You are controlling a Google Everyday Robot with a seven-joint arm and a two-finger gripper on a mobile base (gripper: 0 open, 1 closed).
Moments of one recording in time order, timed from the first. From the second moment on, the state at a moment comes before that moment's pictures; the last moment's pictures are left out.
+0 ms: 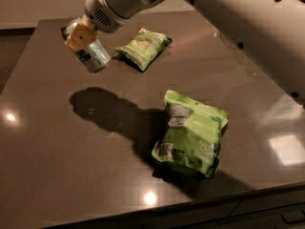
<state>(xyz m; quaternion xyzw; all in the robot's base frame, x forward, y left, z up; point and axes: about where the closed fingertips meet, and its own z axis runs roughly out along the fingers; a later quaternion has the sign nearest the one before) 0.596 0.164 1.001 -0.57 0.69 0.20 0.40</state>
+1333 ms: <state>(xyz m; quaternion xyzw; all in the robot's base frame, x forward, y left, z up) 0.632 0.065 1.013 -0.42 0.71 0.17 0.53</state>
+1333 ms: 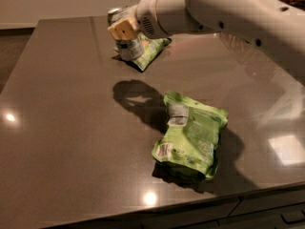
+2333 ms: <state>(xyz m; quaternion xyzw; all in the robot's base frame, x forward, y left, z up) 0.665 -0.016 0.988 -0.33 0.72 0.17 0.59</state>
